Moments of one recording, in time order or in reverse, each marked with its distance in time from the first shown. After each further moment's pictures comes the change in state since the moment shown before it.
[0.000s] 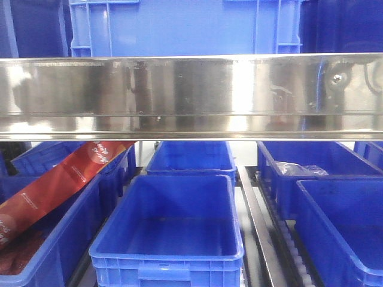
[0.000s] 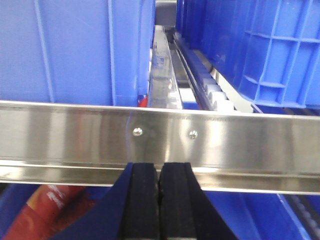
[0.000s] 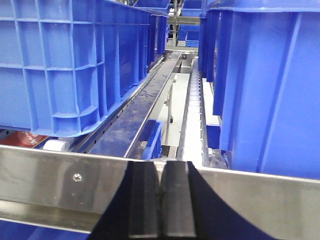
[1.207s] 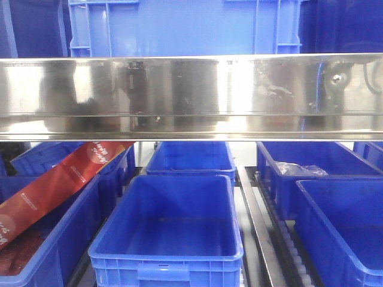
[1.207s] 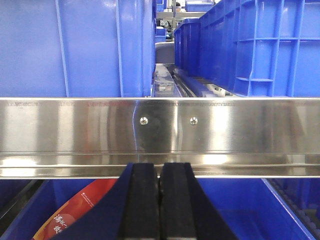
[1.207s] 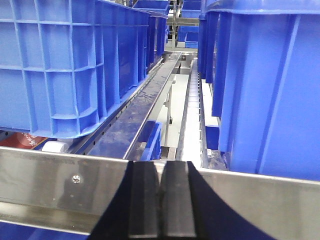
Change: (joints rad) left arm 0.004 -0.361 0.201 0.043 0.019 0.000; right arm 0.000 -0.002 0.000 0.000 -0.002 0.000
